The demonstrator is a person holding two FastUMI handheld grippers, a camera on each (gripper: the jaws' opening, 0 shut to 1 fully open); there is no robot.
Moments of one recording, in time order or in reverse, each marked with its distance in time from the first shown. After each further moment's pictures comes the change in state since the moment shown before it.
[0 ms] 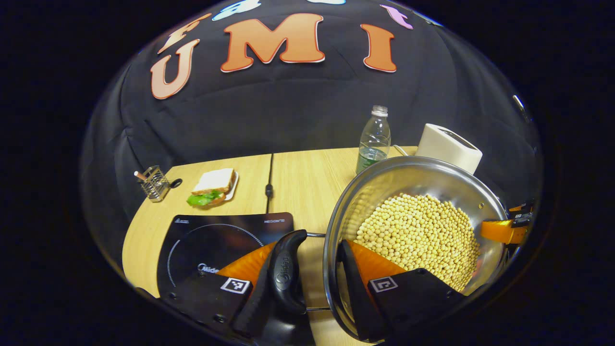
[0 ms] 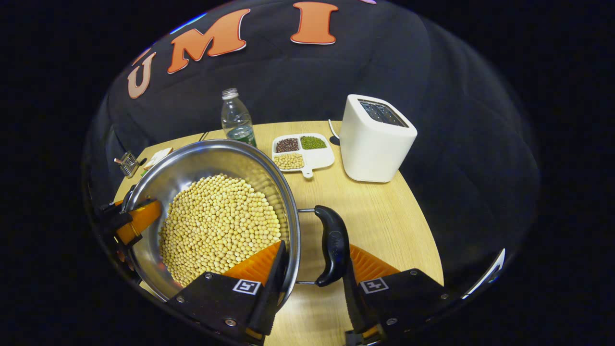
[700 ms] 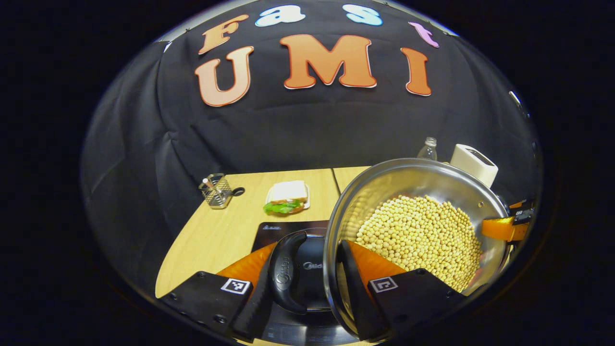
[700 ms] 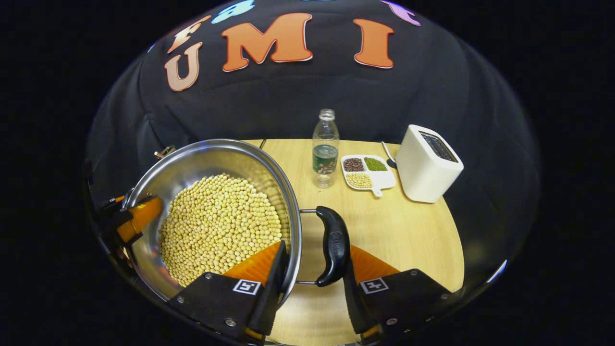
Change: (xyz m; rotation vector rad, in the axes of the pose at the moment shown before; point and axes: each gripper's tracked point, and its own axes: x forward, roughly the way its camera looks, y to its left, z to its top) left arm -0.085 0.161 0.016 -0.030 -0.080 0.167; right arm -0.044 0.148 0.029 -0.096 -0.077 0.157
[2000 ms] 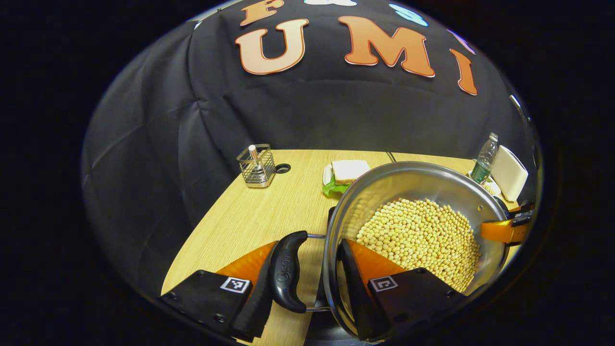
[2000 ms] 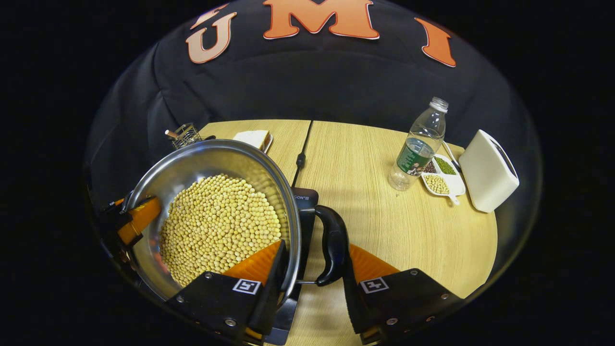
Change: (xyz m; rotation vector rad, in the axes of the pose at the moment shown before) left arm 0.062 0.126 -0.058 -0.088 0.099 0.107; right arm 0.083 0.137 -0.002 -0.075 0.103 0.076
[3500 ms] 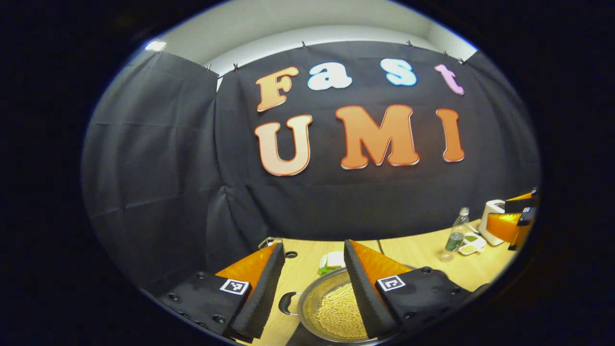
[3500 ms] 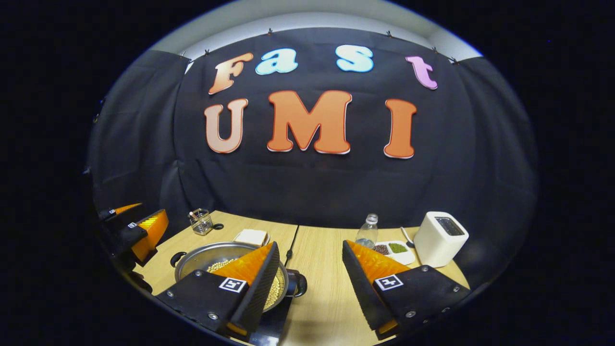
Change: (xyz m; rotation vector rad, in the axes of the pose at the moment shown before) left arm -0.214 -0.046 0.179 -0.023 -0.592 0.052; right arm -0.271 -0.039 0.102 -0.020 -0.702 -0.077
